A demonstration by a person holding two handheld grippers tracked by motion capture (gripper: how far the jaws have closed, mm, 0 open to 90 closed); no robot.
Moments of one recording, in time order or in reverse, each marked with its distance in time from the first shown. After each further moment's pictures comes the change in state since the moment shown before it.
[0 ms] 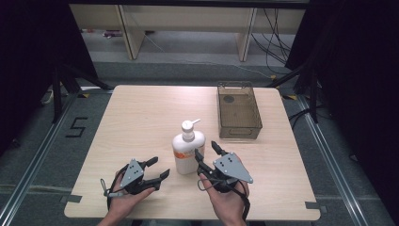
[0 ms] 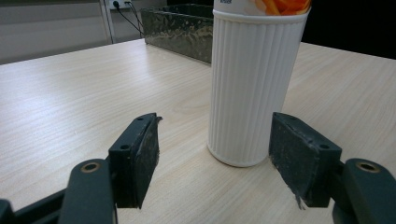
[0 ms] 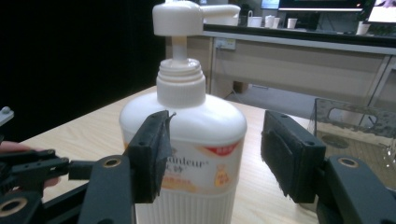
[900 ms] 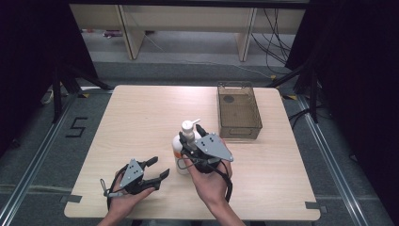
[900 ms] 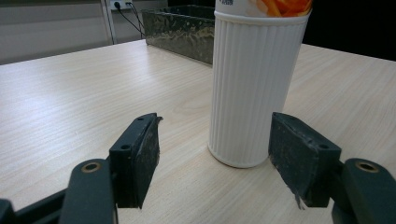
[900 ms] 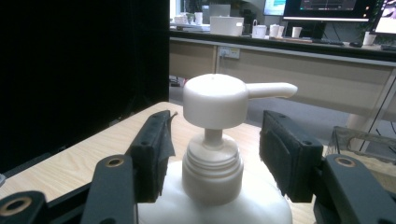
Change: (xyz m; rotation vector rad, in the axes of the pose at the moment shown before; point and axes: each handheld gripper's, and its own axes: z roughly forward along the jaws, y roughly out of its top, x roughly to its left) left arm 0.000 0.000 0.000 -0.002 0.004 -0.003; right arm 0.018 0.037 0.042 -0.013 -0.001 -0.039
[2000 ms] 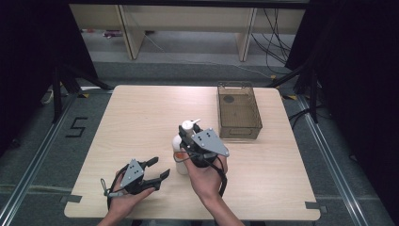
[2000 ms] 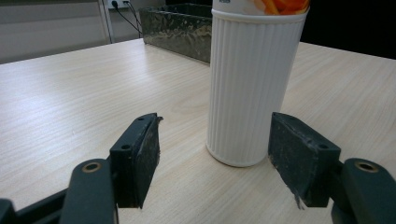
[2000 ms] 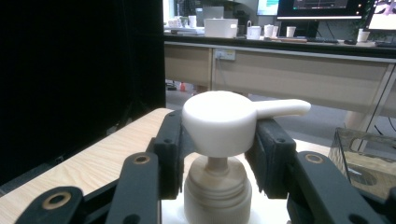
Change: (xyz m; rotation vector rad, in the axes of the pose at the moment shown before) left arm 0.000 0.000 0.001 0.002 -0.011 0.001; right arm 0.005 0.004 0.013 -0.009 -0.010 0.062
